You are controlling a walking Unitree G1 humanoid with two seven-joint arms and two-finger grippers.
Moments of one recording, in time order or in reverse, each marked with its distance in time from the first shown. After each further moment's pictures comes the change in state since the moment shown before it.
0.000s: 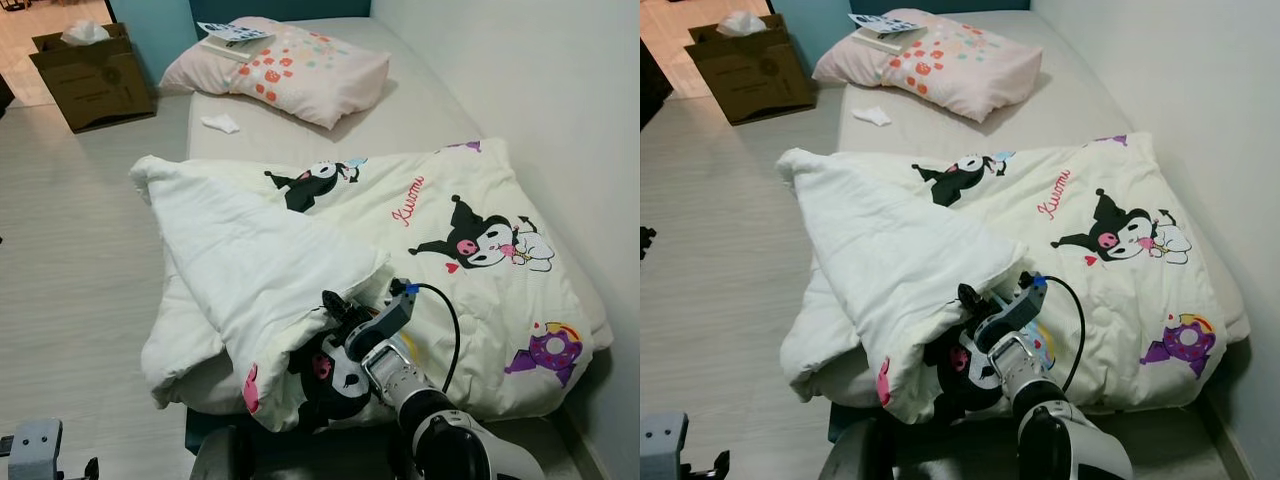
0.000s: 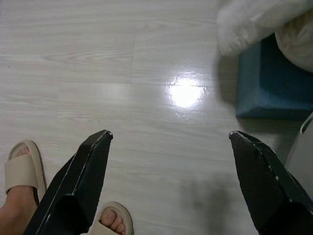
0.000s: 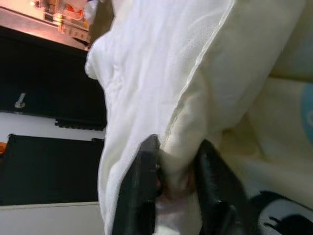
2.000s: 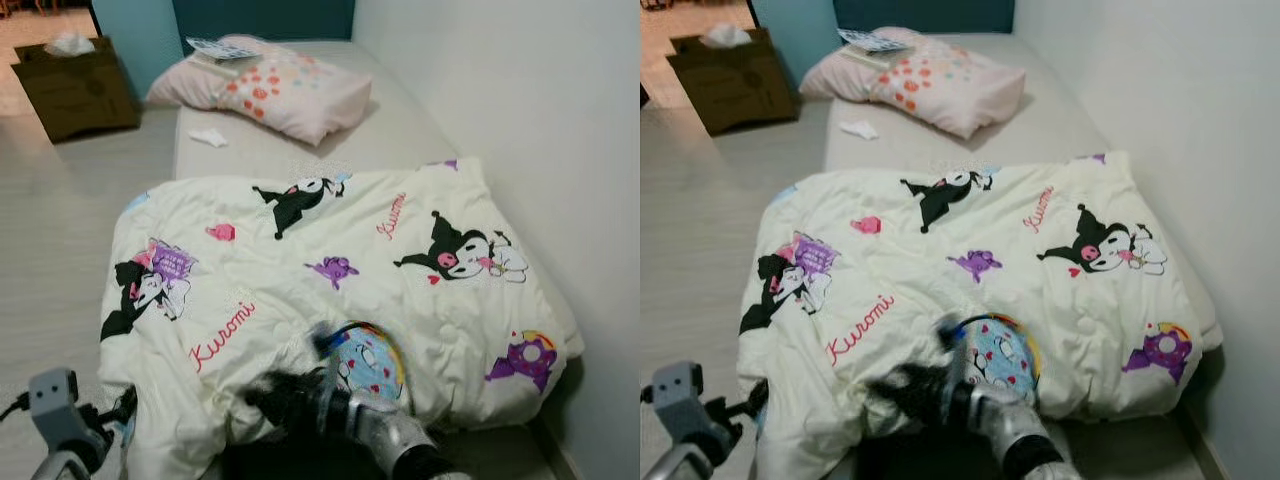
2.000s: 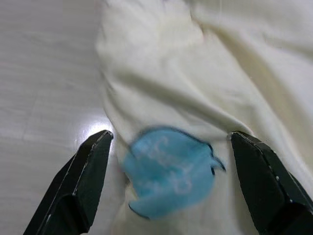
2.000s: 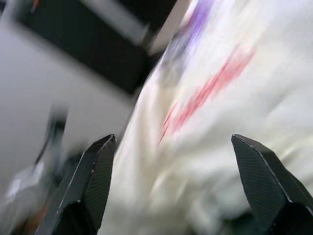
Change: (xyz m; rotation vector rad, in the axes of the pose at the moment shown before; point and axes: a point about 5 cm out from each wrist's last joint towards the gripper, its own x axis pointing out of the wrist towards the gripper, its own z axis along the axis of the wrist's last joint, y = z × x) left arm 0.022 -0.046 0.043 -0.318 -0.143 -0.195; right arm -0.017 0.015 -0.043 -0.391 0.336 0.382
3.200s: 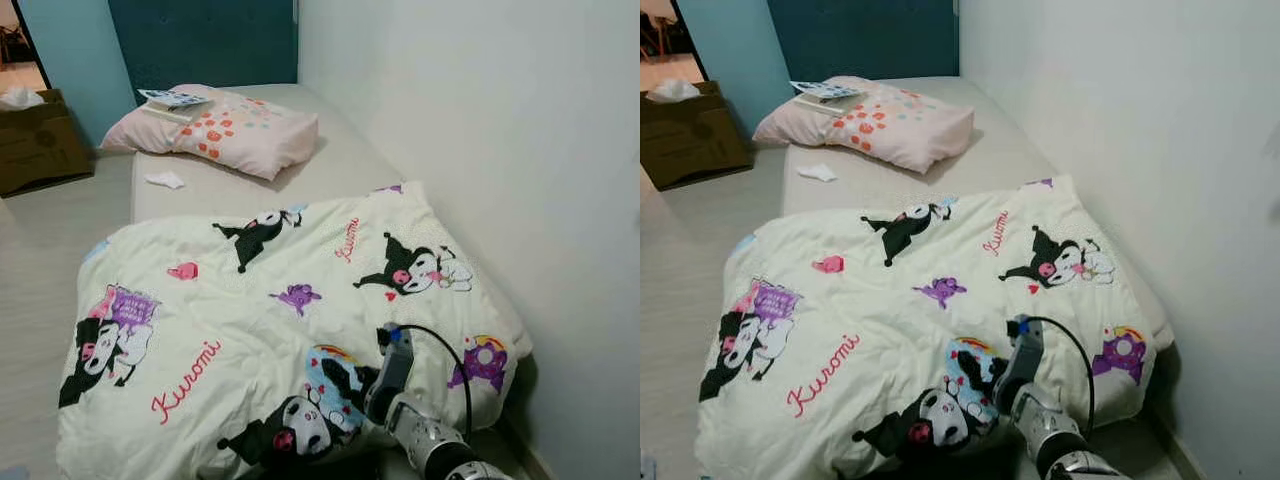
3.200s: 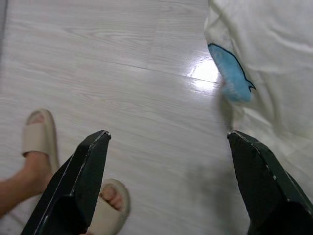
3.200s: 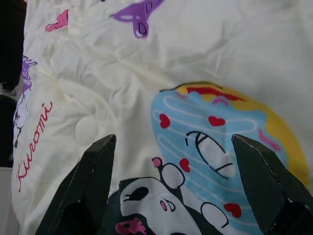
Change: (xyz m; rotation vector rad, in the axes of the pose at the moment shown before) left arm -0.059 0.074 -0.060 0.234 0.378 0.581; right arm -0.059 -0.058 -0.032 0.072 0.075 -0.574
